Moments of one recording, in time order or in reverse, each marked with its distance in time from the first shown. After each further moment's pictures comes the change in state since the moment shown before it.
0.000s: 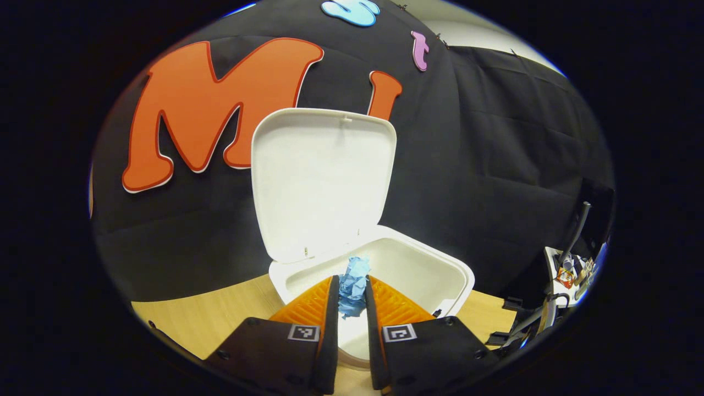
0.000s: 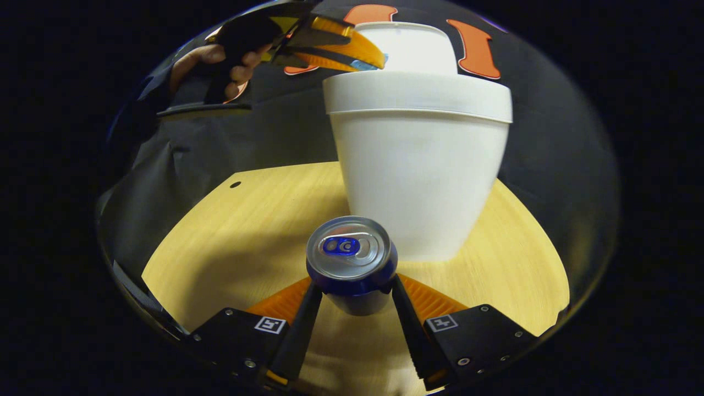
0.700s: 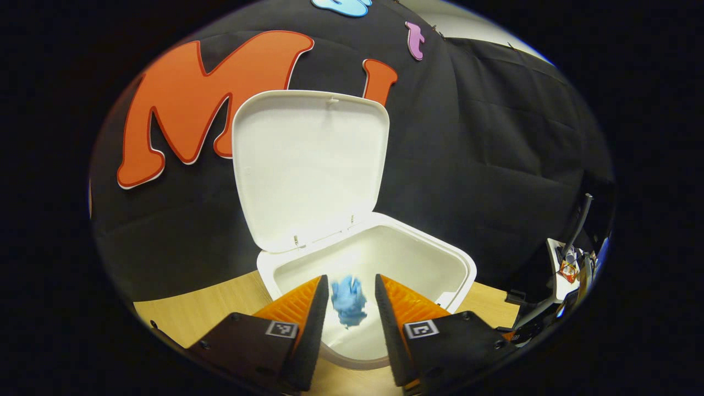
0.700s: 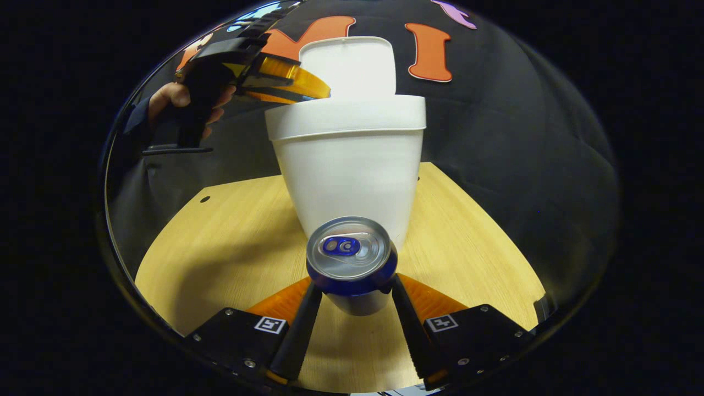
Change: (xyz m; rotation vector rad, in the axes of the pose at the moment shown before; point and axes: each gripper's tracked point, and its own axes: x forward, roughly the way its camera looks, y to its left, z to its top) left arm 0.002 -0.009 -0.012 0.021 0.039 0.004; right arm -0.043 -0.055 0.010 0.067 -0.046 -0.151
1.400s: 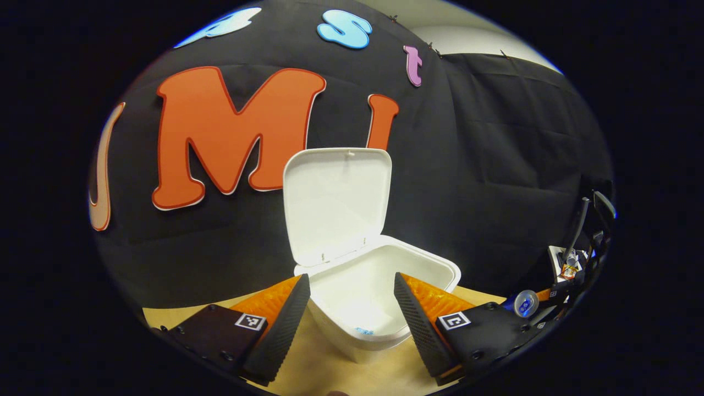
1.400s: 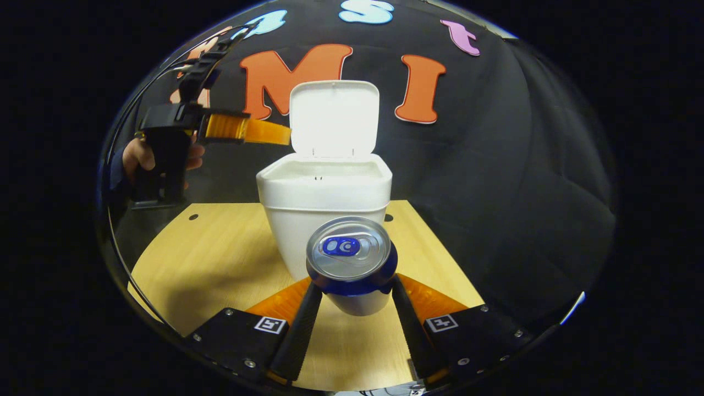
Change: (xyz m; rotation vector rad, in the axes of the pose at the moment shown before) left arm -0.083 0.022 0.028 0.011 -0.151 0.053; right arm -0.065 -0.031 0.092 -0.077 -0.127 -0.093
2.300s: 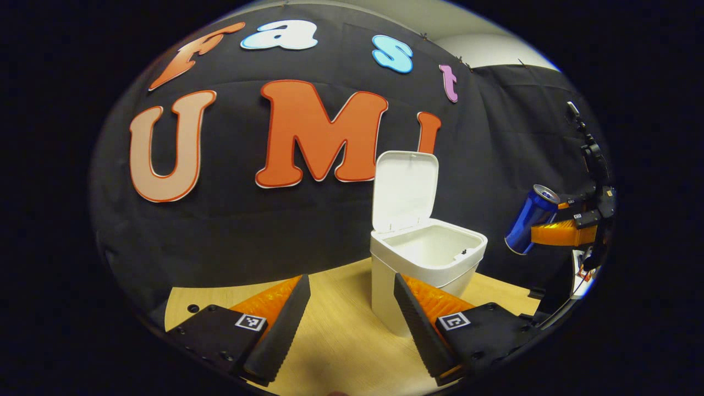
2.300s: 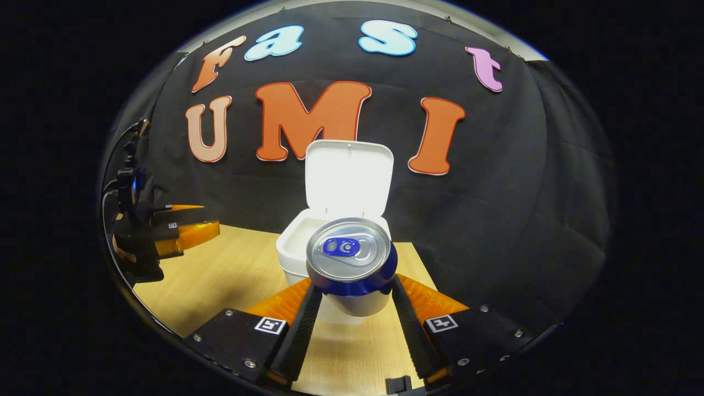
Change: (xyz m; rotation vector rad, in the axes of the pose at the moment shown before) left arm -0.145 0.079 -0.059 -0.051 -0.066 0.251; right arm -0.020 0.009 0.117 -0.085 -0.136 0.082
